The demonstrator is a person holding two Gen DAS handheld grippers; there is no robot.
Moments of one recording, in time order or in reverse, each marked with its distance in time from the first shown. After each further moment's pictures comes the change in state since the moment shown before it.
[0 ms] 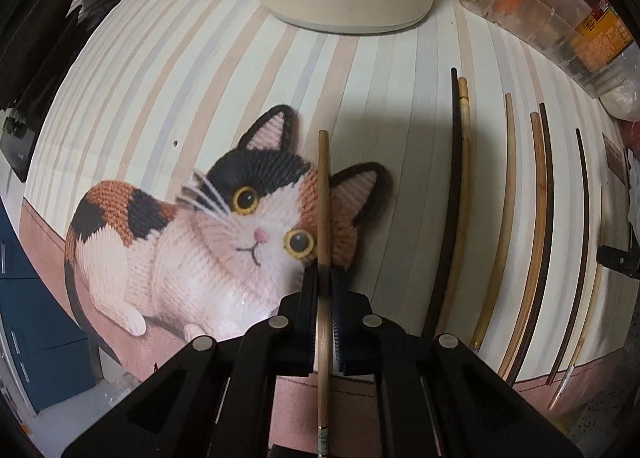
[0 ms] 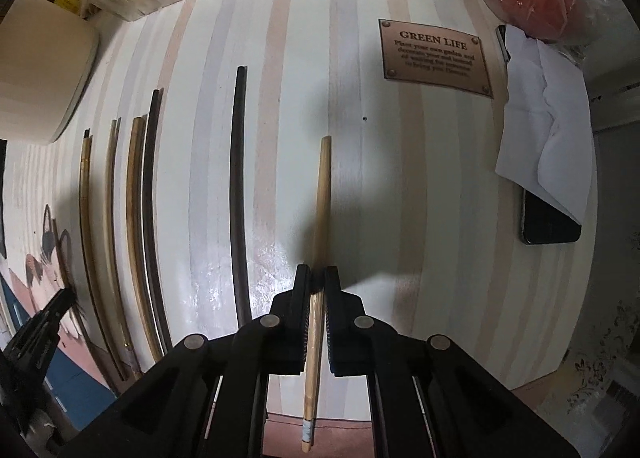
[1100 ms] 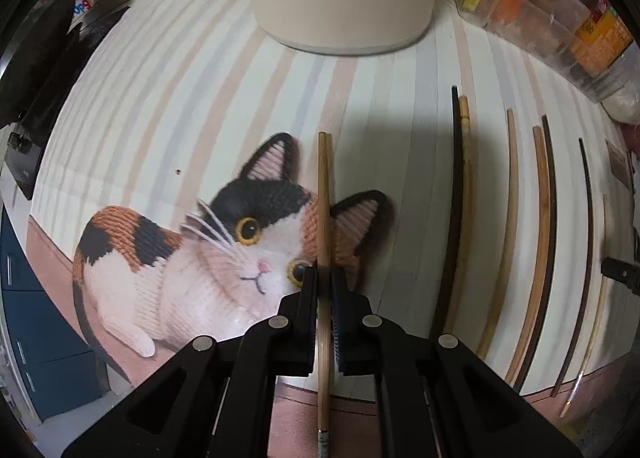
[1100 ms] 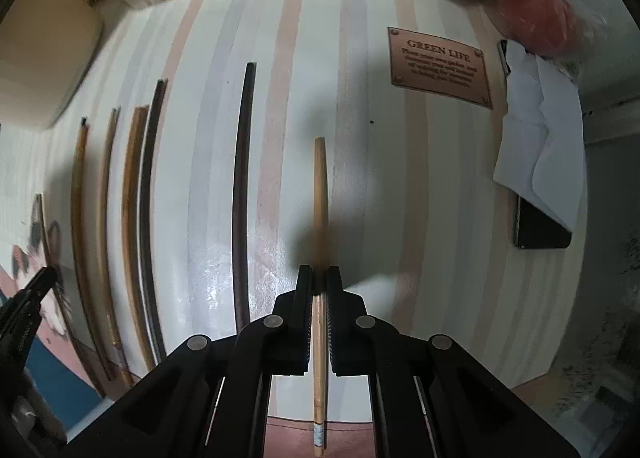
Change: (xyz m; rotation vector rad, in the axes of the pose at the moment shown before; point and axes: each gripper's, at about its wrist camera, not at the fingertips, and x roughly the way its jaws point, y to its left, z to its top) left arm -0.010 -0.010 0.011 0.008 -0.055 0.024; right arm -0.003 0.034 0.019 -0.014 -0.040 -0.013
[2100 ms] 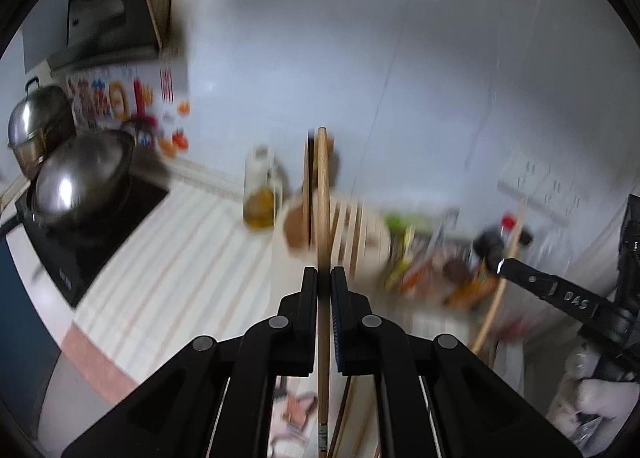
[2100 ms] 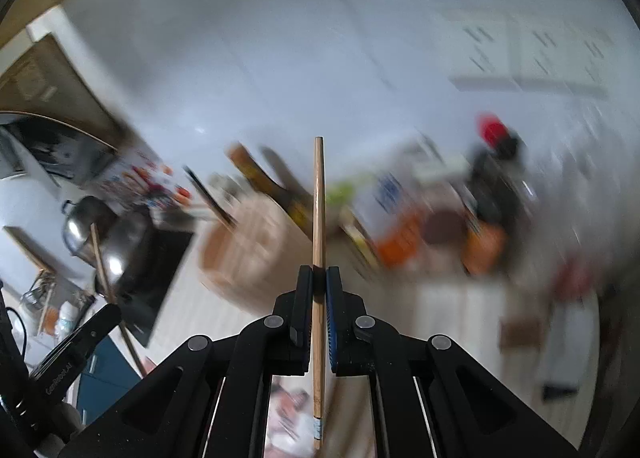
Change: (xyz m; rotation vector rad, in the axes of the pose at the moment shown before) left arm -0.276 0.071 0.075 -0.143 -0.636 -0.210; right arm -0.282 0.096 0.037 -0.125 -0.673 0.429
